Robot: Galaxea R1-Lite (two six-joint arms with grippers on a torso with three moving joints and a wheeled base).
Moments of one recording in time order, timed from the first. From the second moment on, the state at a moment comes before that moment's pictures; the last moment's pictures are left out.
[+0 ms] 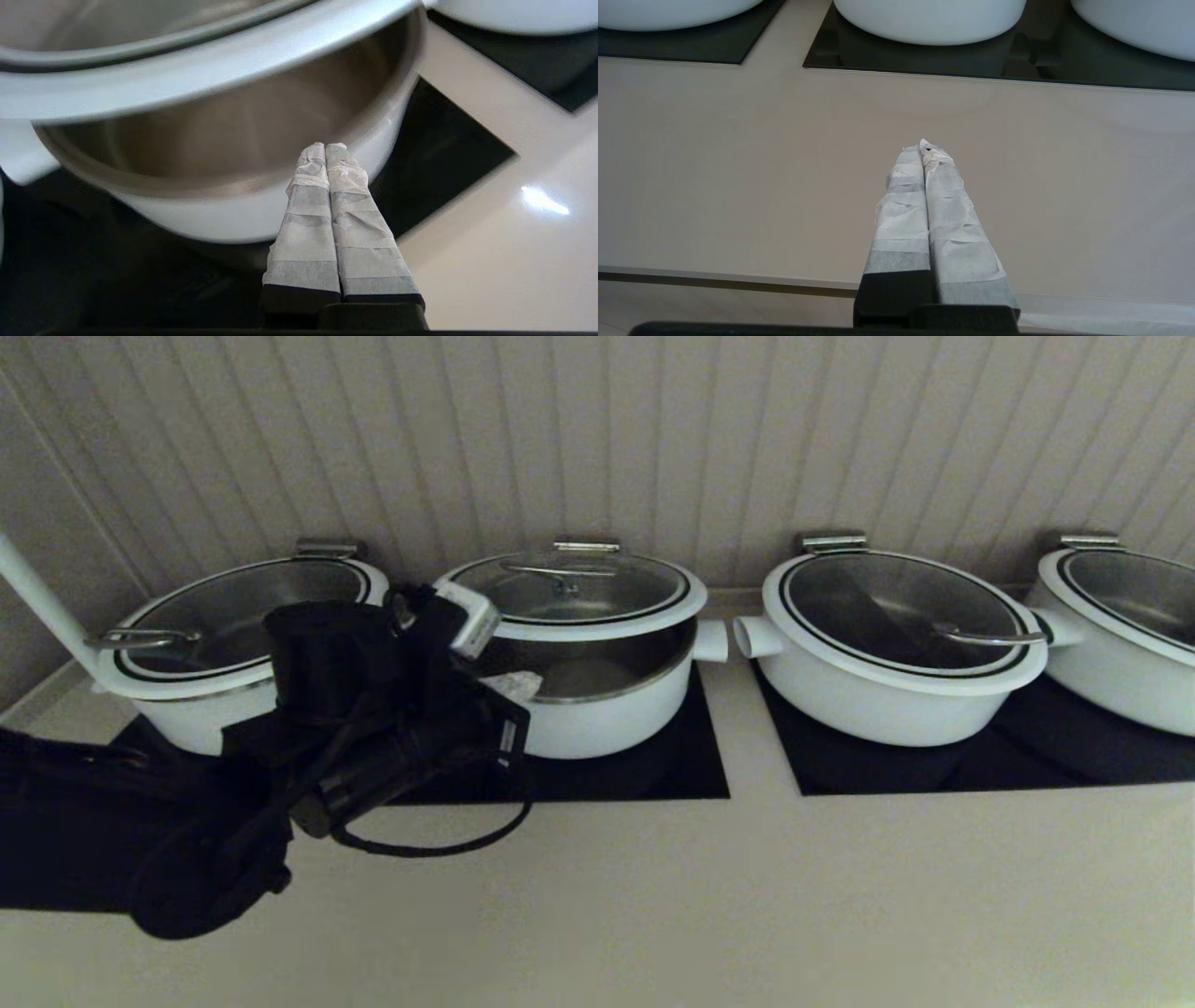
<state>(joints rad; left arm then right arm) -0.52 1.74 -0.78 -0.78 0.01 0.14 0.00 0.00 0.00 0.00 0.03 -0.05</state>
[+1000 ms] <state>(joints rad) -0.42 1.79 -0.92 -0.78 0.01 0.16 0.00 0.00 0.00 0.00 0.03 -0.05</state>
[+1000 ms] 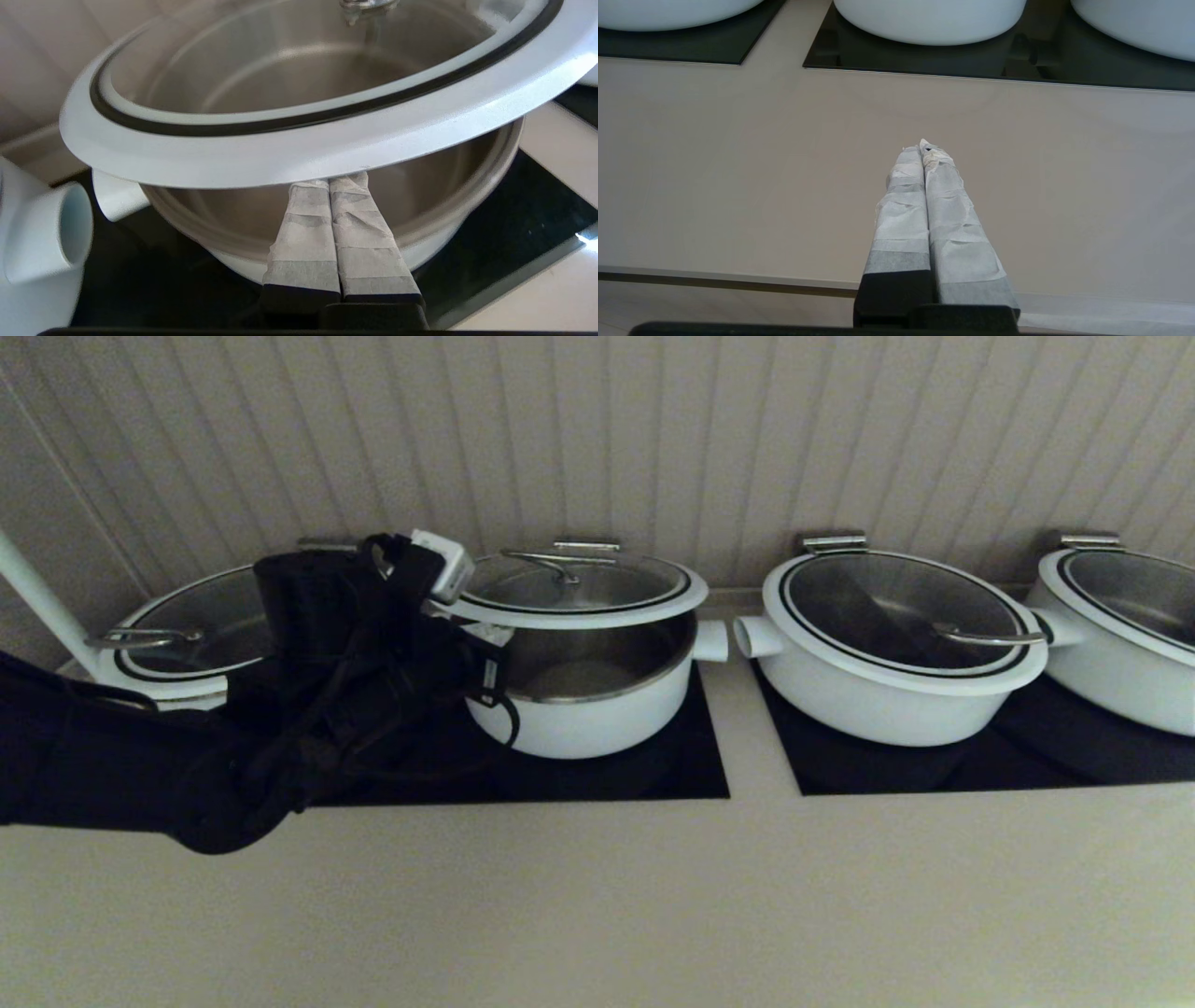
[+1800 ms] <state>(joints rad) -0.41 1.83 -1.08 -0.78 0.01 0.18 0.00 0.00 0.00 0.00 0.03 -0.05</state>
